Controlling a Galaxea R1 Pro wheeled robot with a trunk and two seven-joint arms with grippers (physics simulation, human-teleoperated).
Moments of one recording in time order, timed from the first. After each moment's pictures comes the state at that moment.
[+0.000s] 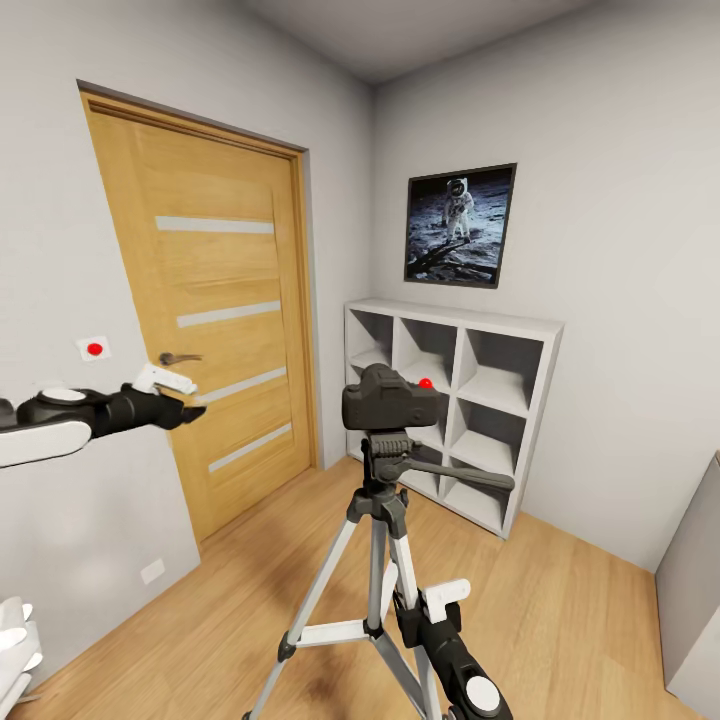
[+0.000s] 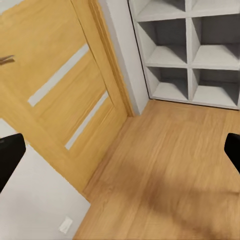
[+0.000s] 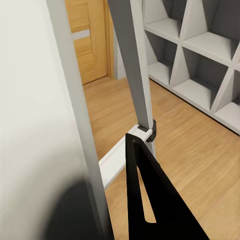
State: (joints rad) left arm -1.77 0.91 -2.04 -1.47 1.59 0.14 0.38; right arm -0.19 0.10 0.22 -0.96 0.06 -0.08 -0.01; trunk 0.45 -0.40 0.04
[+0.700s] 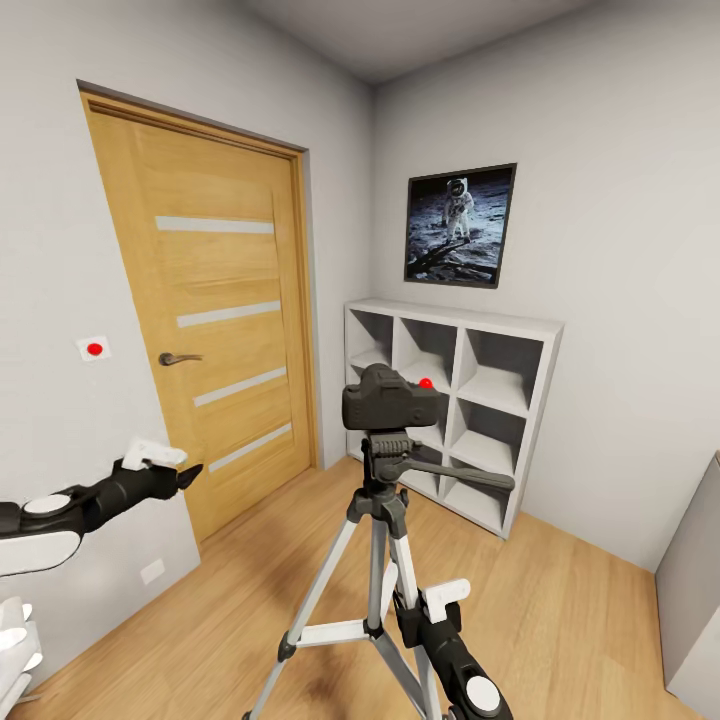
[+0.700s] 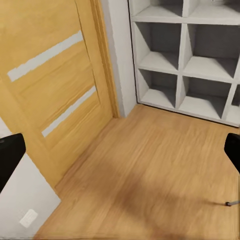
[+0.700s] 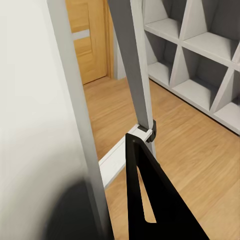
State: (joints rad) left arm -1.54 0.93 -2.20 -1.50 1.60 -0.33 0.44; right arm -0.19 0.10 0.22 -0.96 0.06 -0.08 -0.01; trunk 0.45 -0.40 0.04
